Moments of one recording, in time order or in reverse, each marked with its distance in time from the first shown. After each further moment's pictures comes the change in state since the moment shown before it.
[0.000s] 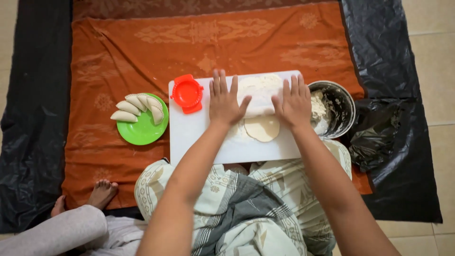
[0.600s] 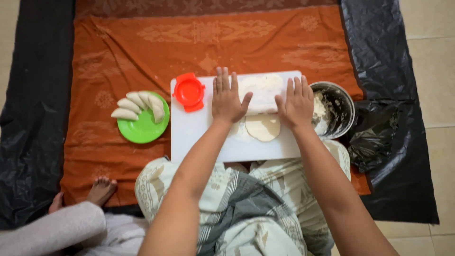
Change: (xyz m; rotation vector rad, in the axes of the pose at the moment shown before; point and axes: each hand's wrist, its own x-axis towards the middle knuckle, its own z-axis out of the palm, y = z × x) left_hand 0.005 -0.003 0.017 -0.041 0.099 -0.007; right_hand -0.002 0.008 0.006 -0.040 0.078 -0.004
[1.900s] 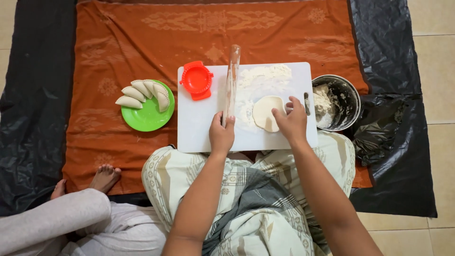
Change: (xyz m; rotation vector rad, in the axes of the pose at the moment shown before) left_hand -0.112 0.021 -0.091 -0.831 -0.187 -0.936; right_hand -0.051 -0.059 -0.029 0.640 -0.216 0.662
